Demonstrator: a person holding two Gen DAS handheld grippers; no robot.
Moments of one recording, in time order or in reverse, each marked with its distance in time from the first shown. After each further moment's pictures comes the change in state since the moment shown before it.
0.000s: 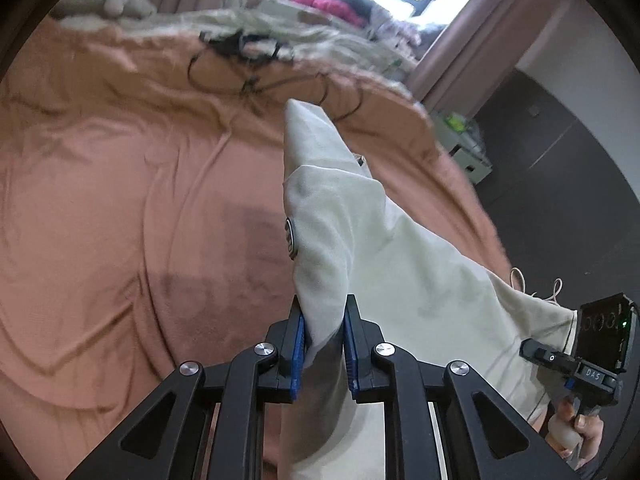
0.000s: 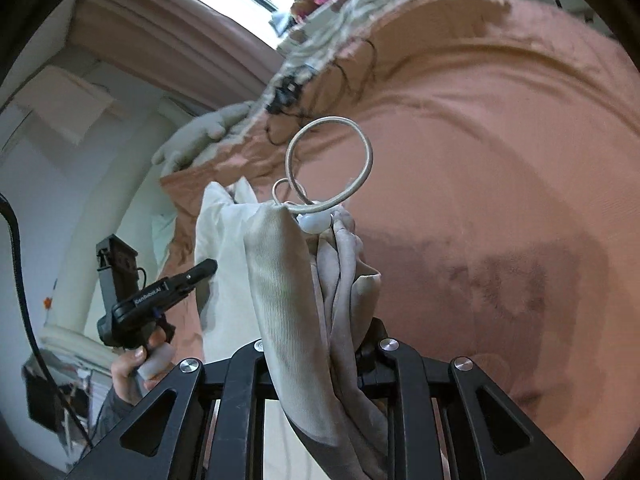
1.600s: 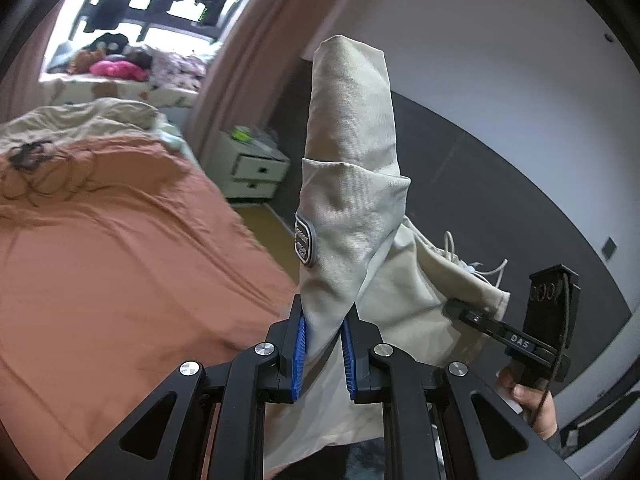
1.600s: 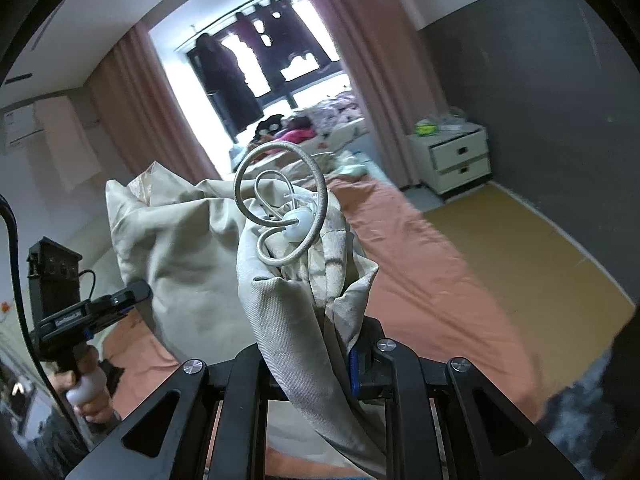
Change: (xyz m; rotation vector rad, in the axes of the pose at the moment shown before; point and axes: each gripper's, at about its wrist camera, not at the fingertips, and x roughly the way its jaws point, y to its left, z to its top) left arm -0.149 -0.389 -0.128 0.350 -0.066 -0.473; right arm -0.438 -0.003 -0.122 -0.106 -0.481 -0.369
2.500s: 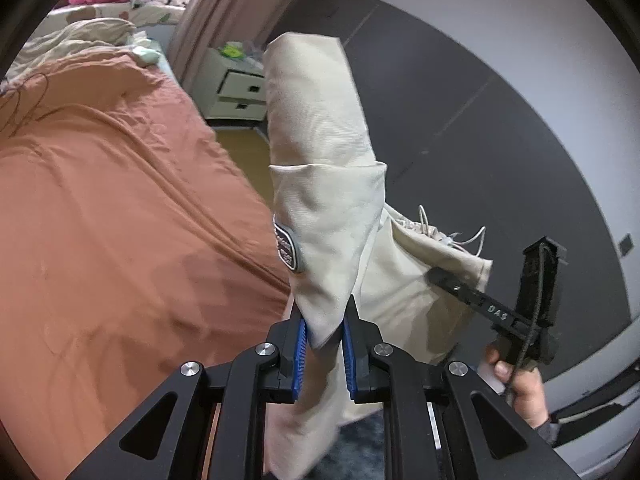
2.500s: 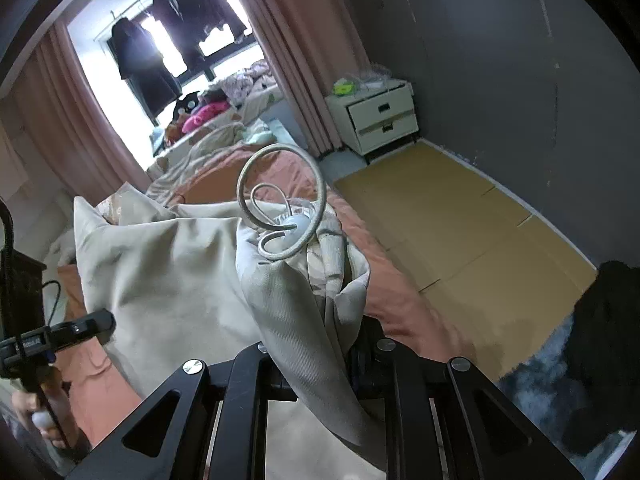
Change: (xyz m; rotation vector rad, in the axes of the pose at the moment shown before) left arm 0.210 0.052 0.000 -0.086 0.259 -0.001; right arm 0.106 -0.136 0.007 0.106 0.147 -0.193
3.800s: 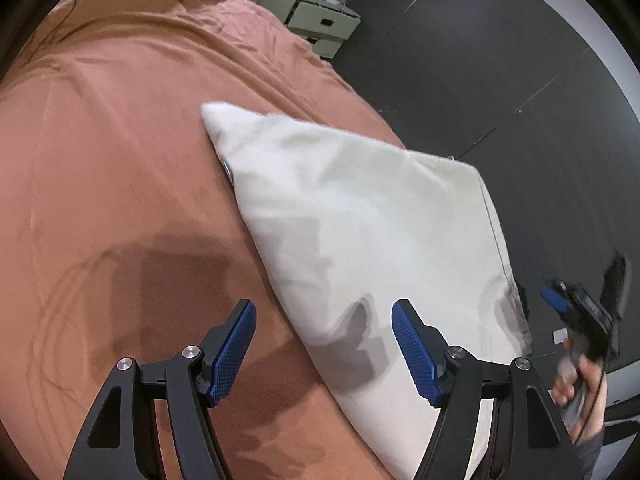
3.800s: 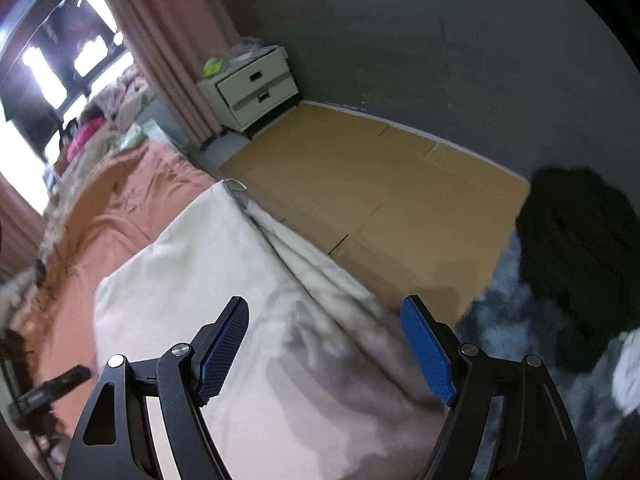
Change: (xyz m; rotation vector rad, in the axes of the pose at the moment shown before) left arm 0.119 0.135 -0.047 -0.083 0.196 0.161; right arm 0.032 -0.119 -0.084 0.322 0.031 -0.279
